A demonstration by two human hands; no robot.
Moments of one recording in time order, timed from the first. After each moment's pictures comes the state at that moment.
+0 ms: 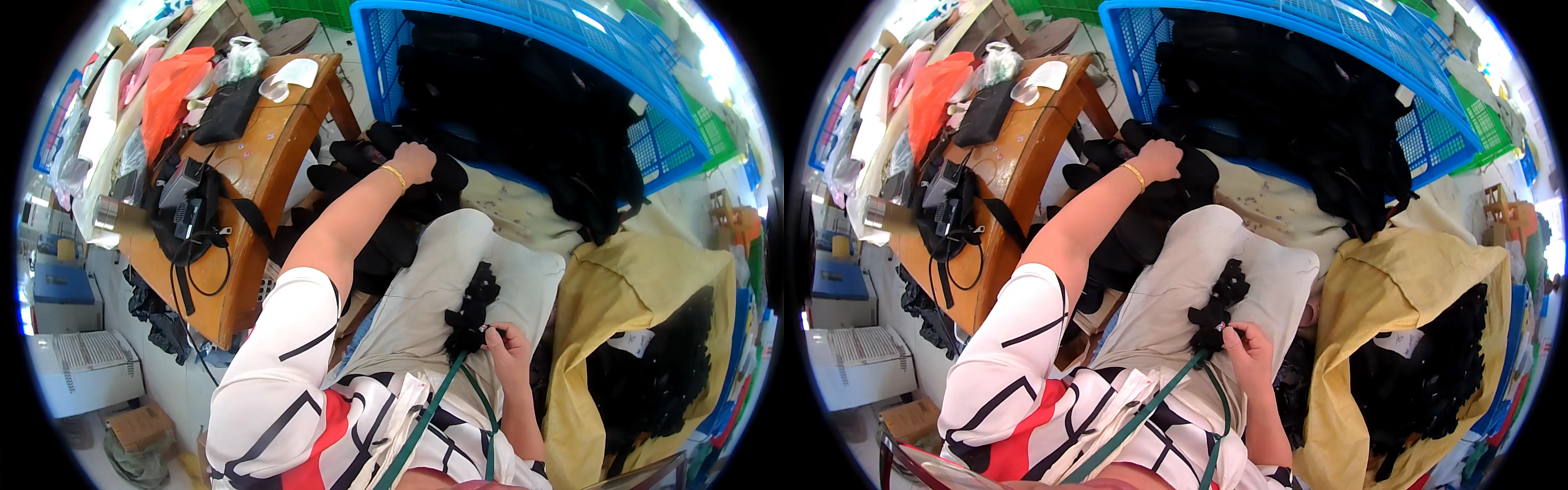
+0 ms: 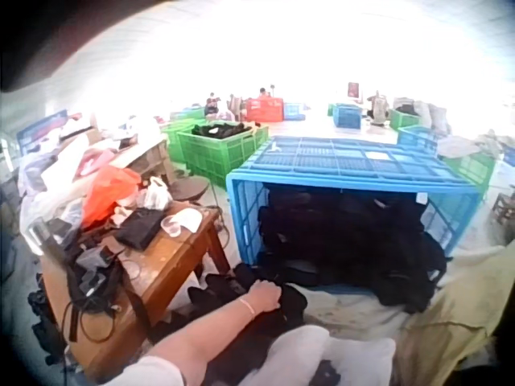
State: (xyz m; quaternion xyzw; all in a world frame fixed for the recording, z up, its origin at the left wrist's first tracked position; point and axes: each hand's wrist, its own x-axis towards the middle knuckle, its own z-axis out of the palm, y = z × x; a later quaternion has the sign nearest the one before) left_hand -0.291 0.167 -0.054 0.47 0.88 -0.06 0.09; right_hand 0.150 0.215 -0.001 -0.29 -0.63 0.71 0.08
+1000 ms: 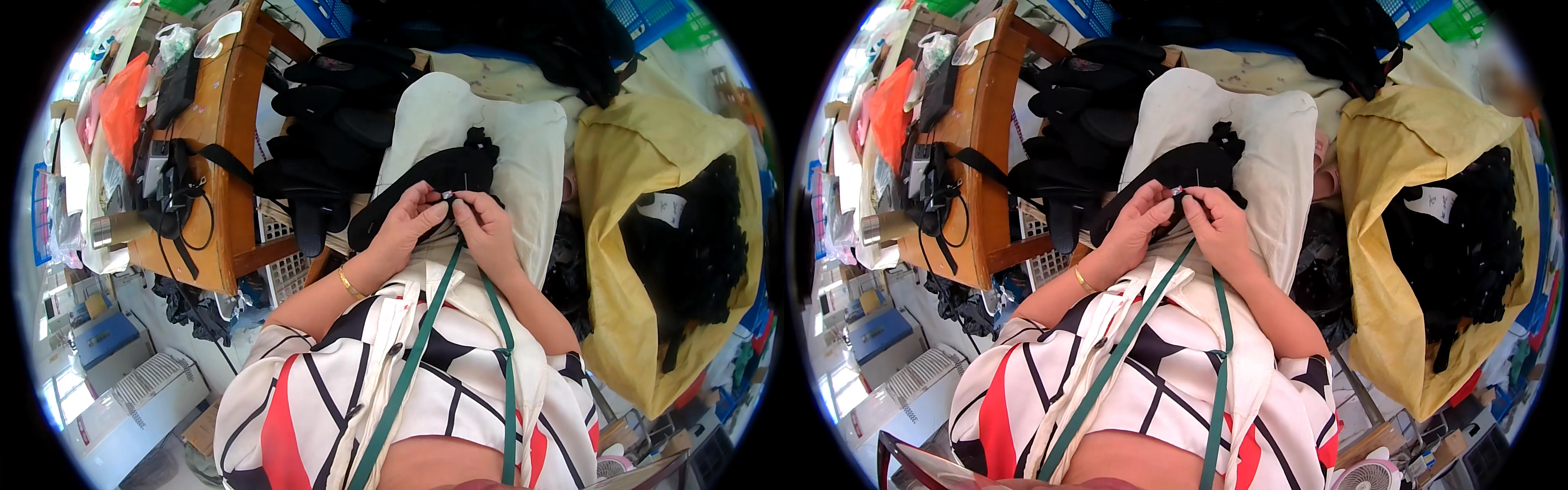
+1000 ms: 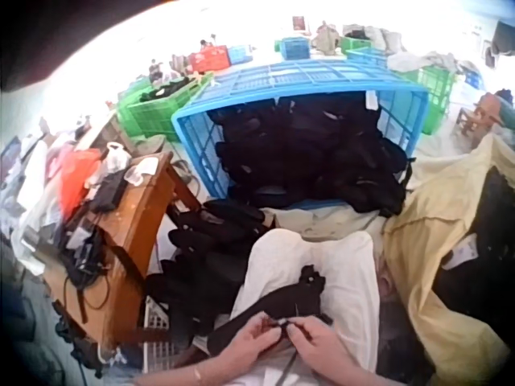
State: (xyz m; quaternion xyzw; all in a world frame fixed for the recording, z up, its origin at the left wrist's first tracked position) left_hand 0.034 0.027 0.011 0.03 0.54 0.68 0.49; right_hand 0.143 0.155 -0.012 -0.24 -0.67 0.67 0.19
